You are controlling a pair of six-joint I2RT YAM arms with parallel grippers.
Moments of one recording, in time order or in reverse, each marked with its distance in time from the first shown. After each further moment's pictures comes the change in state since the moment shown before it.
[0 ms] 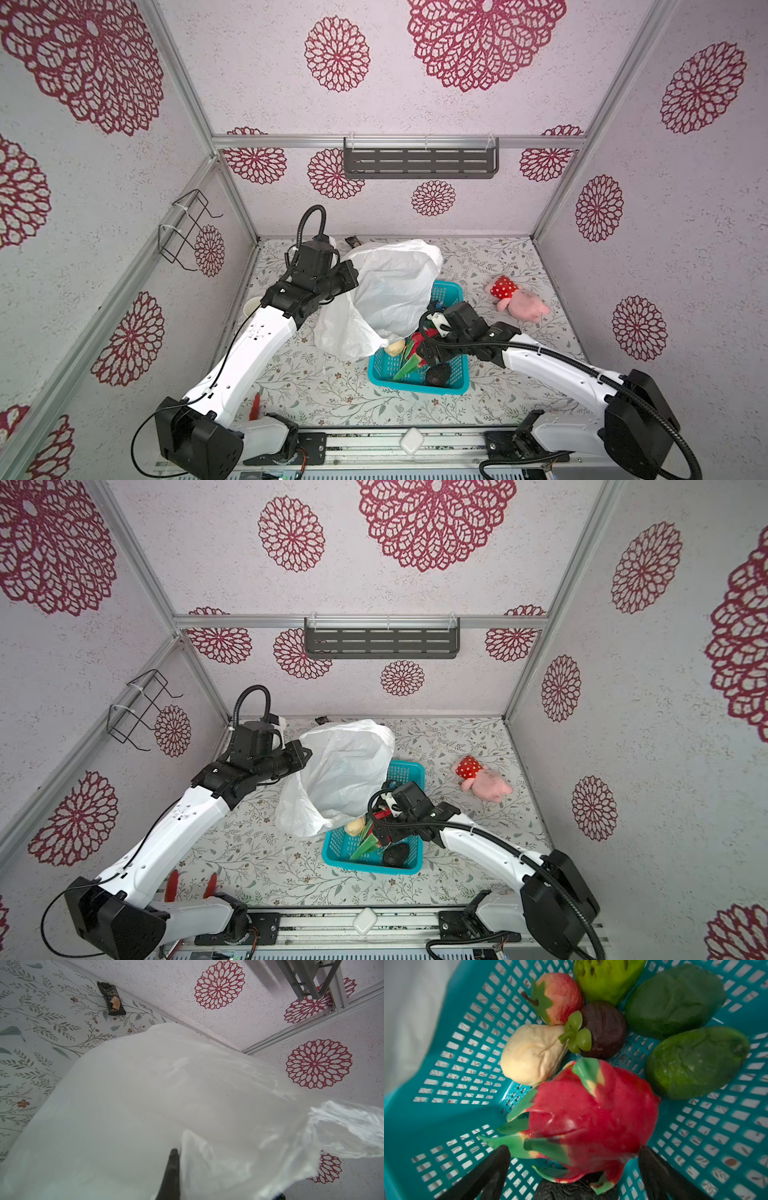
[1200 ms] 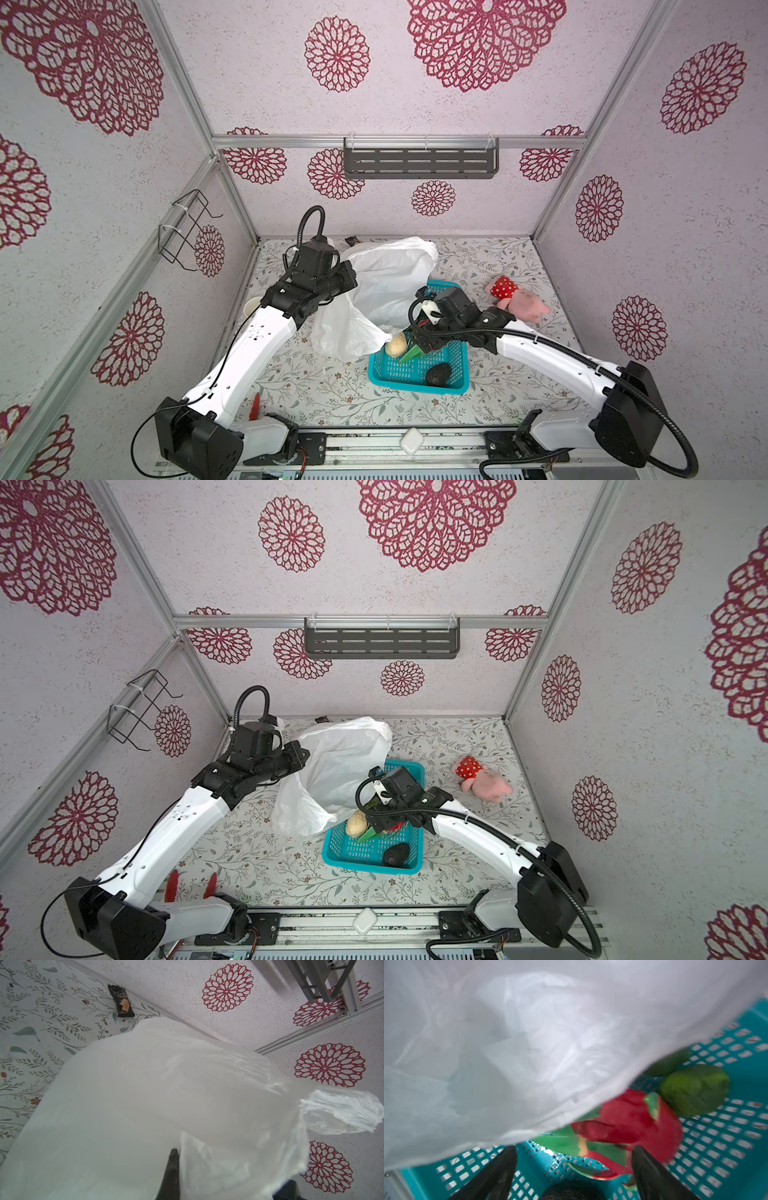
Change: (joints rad) left arm 0.000 -0.005 0.000 -0.017 -0.043 -0.003; right arm 0.052 0.090 0.211 -0.083 0.008 -0.121
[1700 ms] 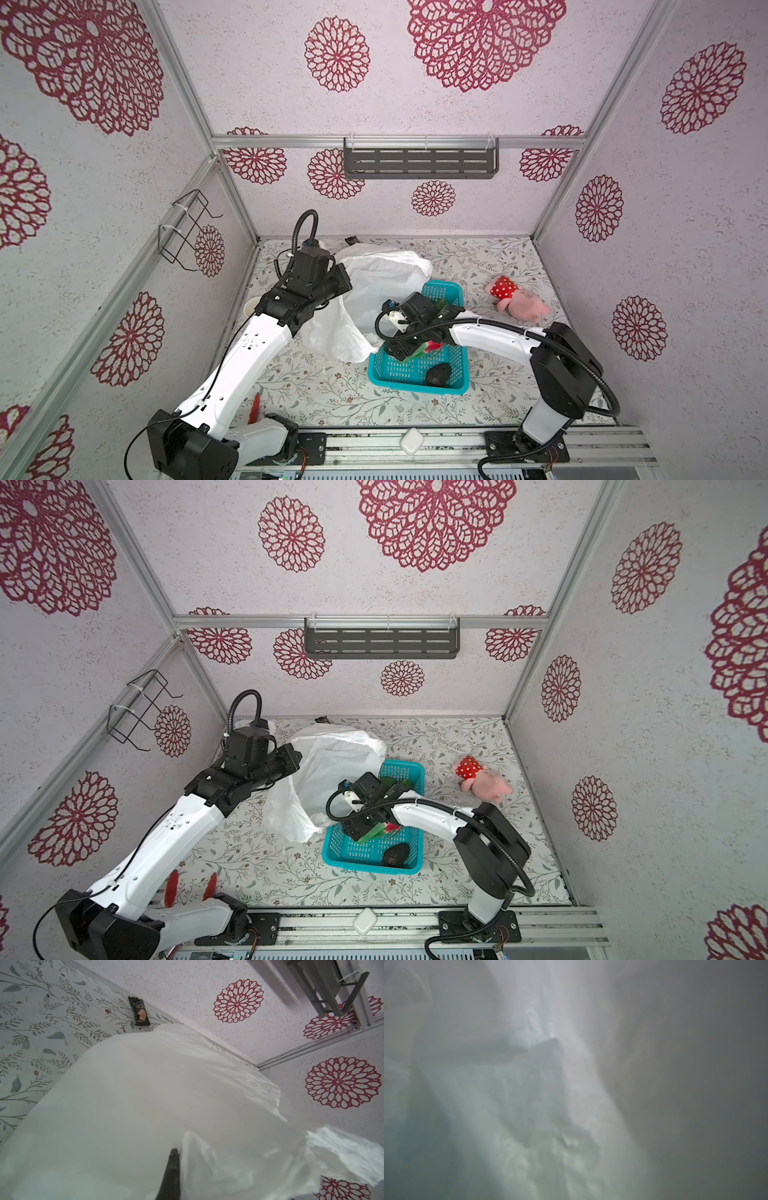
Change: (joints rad) left arm 0.004 -0.053 -0.042 -0.009 -0.077 -0.019; right arm 0.070 0.330 0.120 0.108 -0.071 -0.049
